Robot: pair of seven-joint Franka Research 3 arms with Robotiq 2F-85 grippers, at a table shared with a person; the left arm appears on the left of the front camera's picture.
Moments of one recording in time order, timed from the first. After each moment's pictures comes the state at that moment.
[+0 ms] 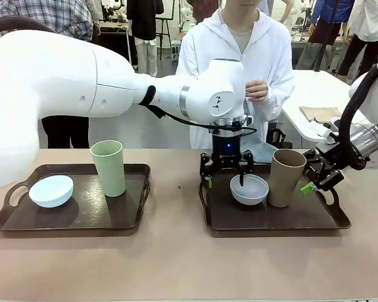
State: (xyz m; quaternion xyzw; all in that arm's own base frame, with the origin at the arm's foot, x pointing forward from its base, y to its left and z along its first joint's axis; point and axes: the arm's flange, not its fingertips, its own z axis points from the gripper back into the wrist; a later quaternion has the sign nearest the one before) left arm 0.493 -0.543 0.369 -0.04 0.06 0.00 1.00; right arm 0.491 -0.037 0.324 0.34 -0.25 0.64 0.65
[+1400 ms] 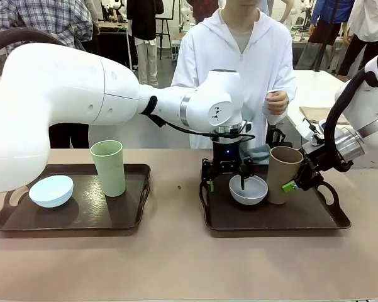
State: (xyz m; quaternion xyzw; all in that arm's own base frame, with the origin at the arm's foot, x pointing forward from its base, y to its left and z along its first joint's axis) left arm 0.509 -0.543 0.344 -0.06 0.05 -0.02 1.00; right arm 0.498 -0.007 0.310 0.32 -0.28 0.61 0.67
